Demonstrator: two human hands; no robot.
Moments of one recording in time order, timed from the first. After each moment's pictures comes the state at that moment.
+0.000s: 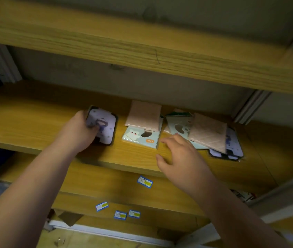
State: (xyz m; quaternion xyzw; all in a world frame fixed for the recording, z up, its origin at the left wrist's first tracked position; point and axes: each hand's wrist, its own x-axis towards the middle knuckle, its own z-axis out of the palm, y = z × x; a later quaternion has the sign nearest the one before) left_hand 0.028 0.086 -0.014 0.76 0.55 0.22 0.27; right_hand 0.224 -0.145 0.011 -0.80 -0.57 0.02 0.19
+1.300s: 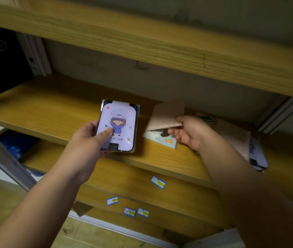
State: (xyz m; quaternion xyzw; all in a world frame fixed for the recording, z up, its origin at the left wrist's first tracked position) left_hand -0.016 0.010 0.003 0.46 0.41 0.41 0.67; right_hand 0.248 -0.035 0.029 -0.70 -0.20 0.47 0.51
